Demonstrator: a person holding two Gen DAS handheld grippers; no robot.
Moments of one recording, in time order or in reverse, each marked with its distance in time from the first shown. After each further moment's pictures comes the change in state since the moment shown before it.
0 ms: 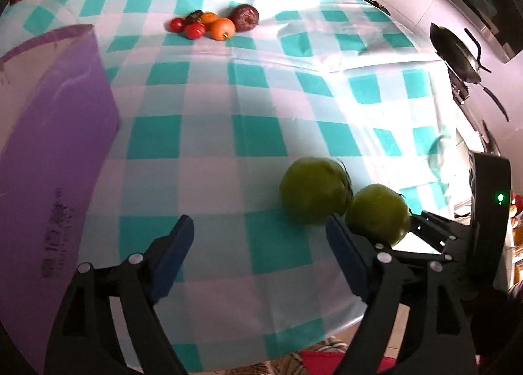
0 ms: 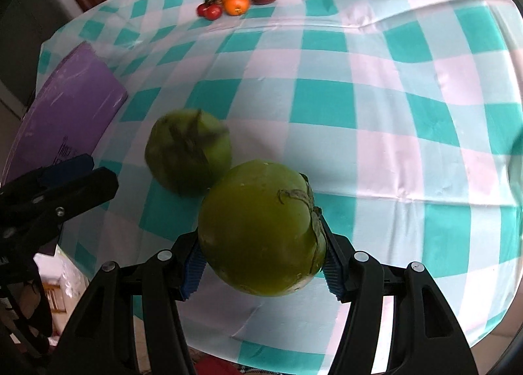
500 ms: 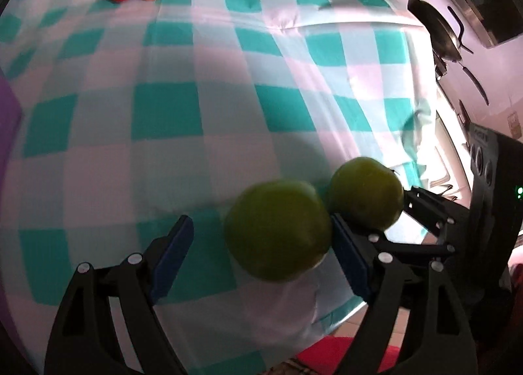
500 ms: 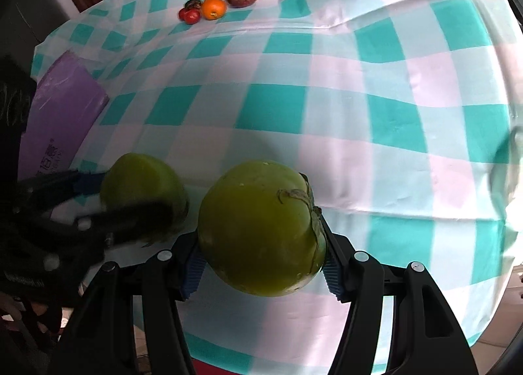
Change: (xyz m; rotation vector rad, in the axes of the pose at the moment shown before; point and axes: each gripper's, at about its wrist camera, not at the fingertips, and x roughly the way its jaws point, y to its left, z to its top) left arm 0.063 -0.049 0.004 0.036 0.123 -0.155; right arm -0.005 -0.039 0.006 -0.074 0.012 -0.024
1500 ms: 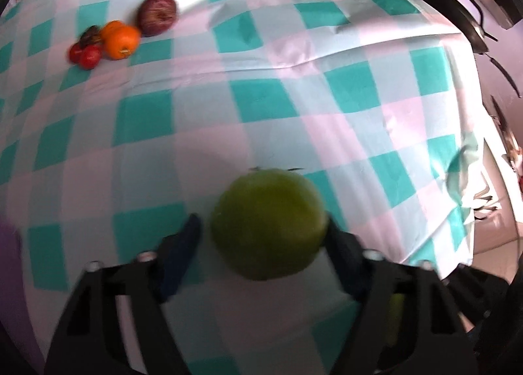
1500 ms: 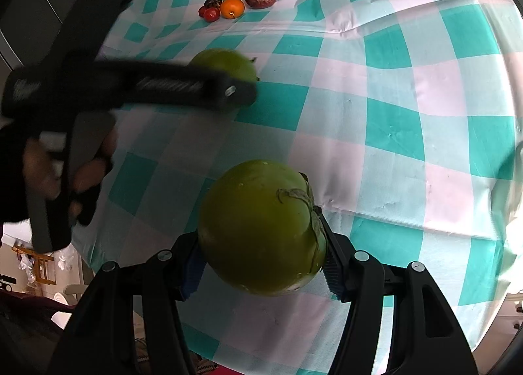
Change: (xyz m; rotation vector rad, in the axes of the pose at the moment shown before) left arm 0.054 -0.017 0.090 0.118 -0.032 0.150; right arm -0.005 -0.013 -0.008 -0.069 -0.019 0.084
